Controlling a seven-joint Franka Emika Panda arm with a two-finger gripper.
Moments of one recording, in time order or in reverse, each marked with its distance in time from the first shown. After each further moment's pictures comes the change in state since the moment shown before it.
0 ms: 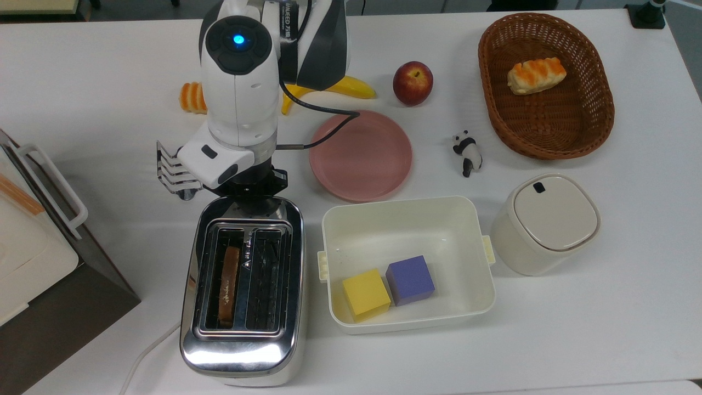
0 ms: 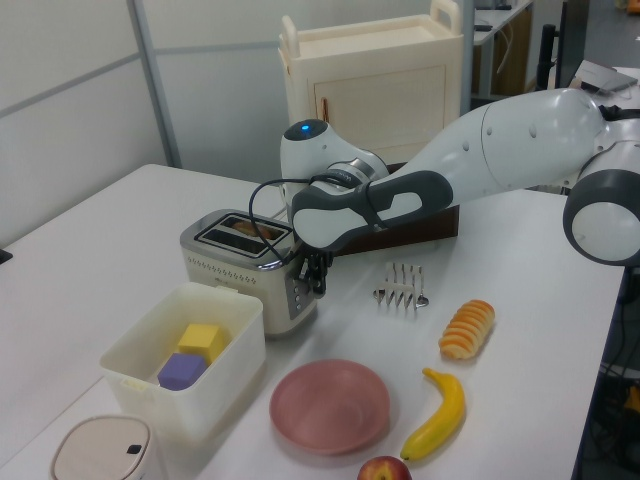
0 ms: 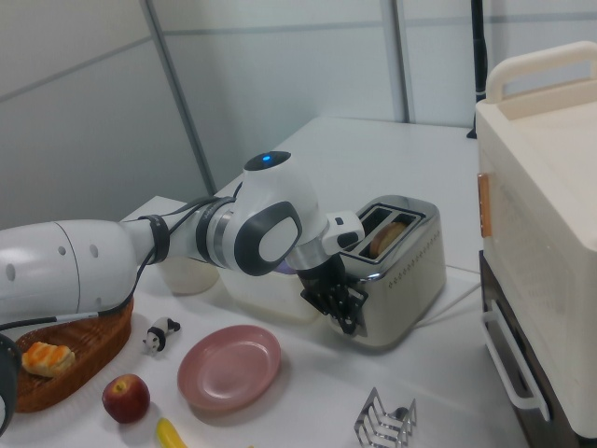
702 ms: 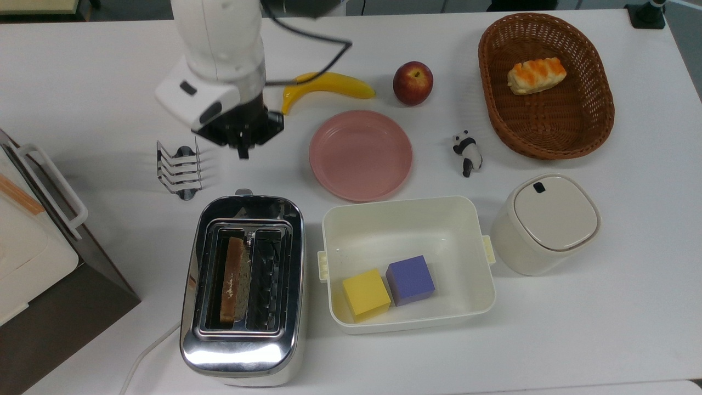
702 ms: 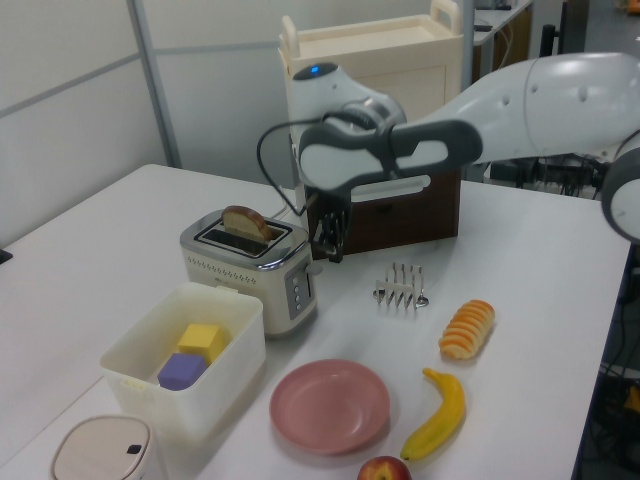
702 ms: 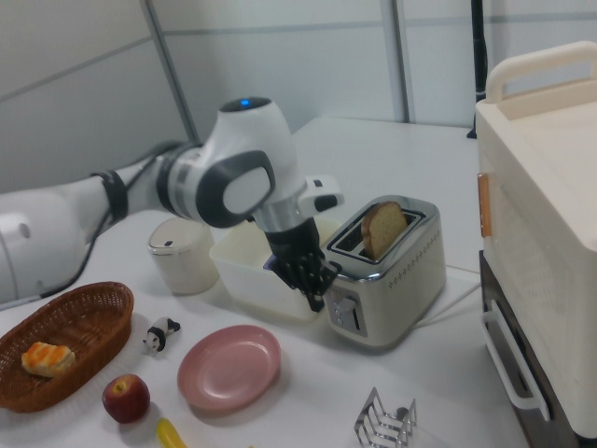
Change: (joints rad) arm -0.010 -0.157 0.004 0.029 0.045 -0.271 -0.056
